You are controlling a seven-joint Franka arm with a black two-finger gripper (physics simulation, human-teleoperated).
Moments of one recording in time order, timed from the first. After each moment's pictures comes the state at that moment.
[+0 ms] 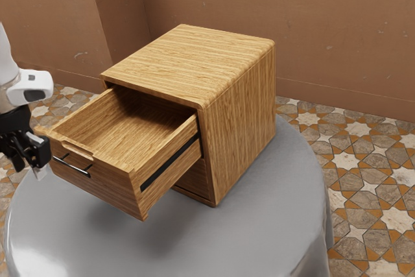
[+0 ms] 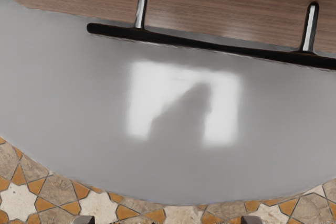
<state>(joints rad) 0.05 -0.85 -0.05 -2.43 0.02 1.56 -0.05</state>
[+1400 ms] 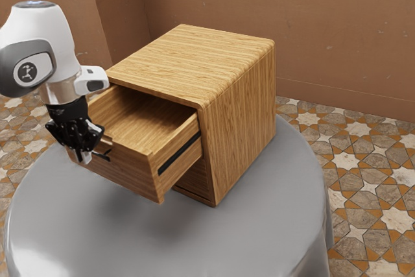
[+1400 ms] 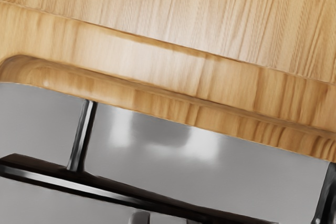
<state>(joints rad) 0.05 -0.52 -0.07 -2.36 -0.01 1.80 -0.17</state>
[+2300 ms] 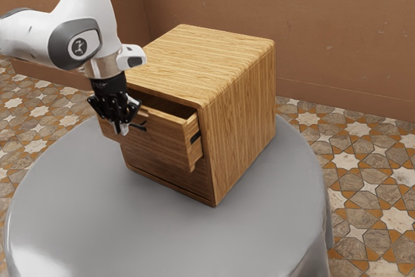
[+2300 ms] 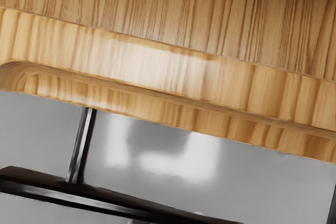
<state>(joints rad) 0.05 -0.17 -0.08 -2.05 0.00 1.87 -0.17</state>
